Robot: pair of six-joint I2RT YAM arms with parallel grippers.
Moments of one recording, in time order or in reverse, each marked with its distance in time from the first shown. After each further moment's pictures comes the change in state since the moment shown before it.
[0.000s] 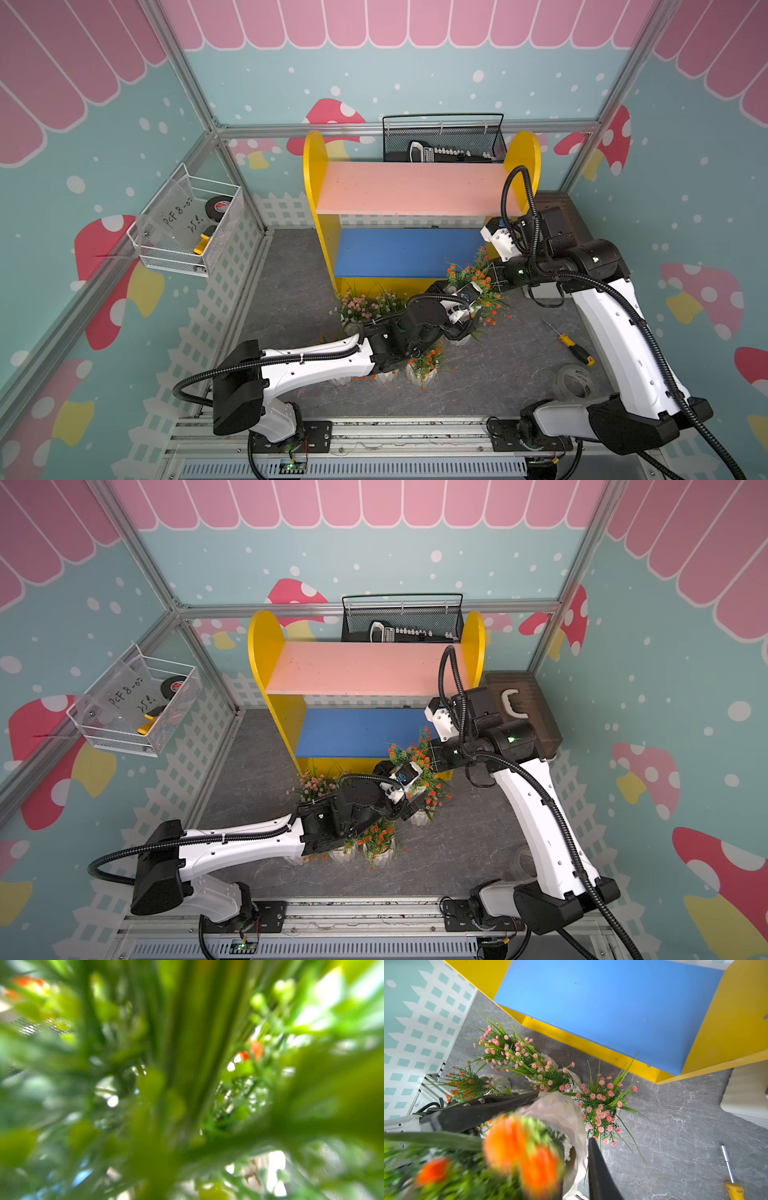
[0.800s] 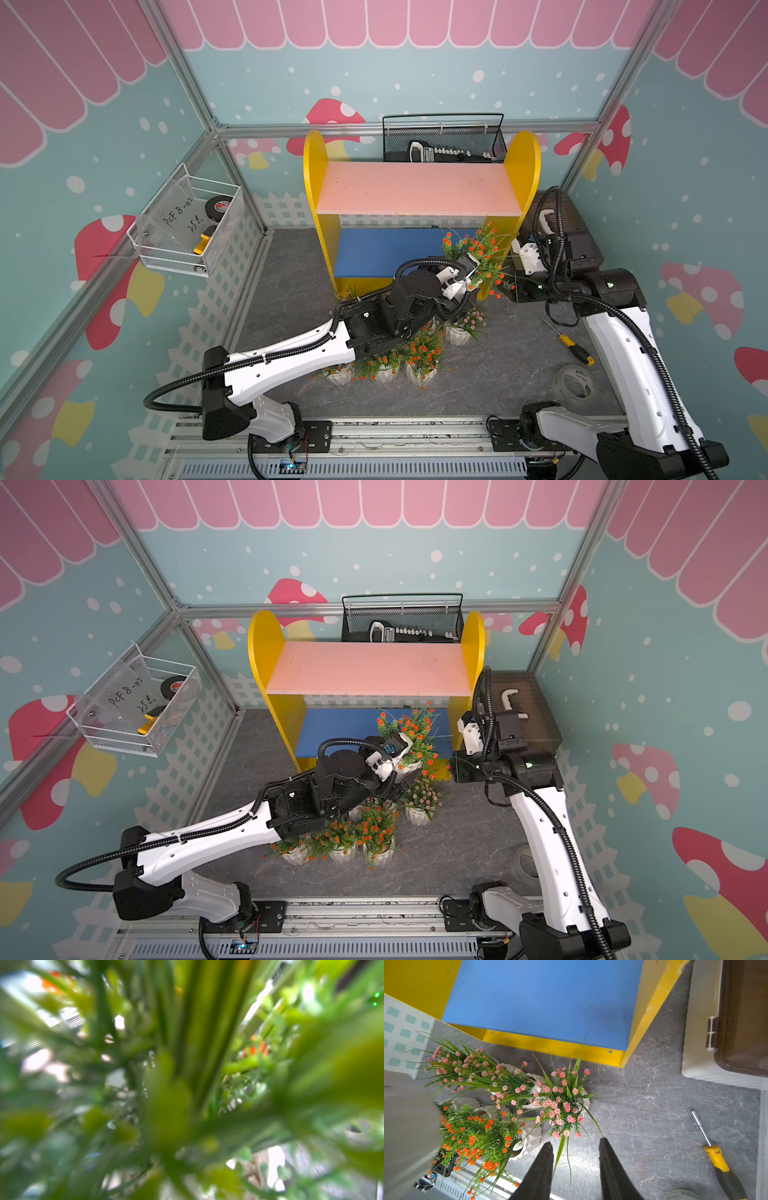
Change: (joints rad) left arm 0.041 -0.062 0.332 -0.390 0.009 -0.029; right arm -0.191 -0.196 -0.330 0.146 0.050 0.016
